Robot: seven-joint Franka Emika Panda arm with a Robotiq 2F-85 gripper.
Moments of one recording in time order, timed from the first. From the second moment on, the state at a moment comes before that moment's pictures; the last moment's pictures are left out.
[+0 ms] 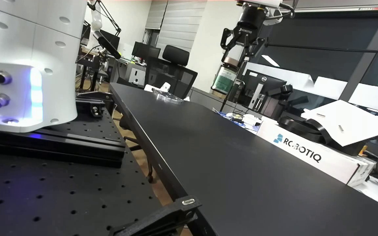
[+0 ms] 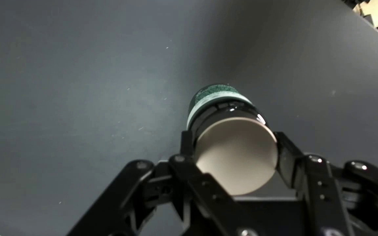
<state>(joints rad) 0.02 -0.09 0.05 -2.26 0.02 2.09 -0.44</state>
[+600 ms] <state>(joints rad) 0.14 -0.22 0.10 -2.71 0.02 2.37 -0.43</state>
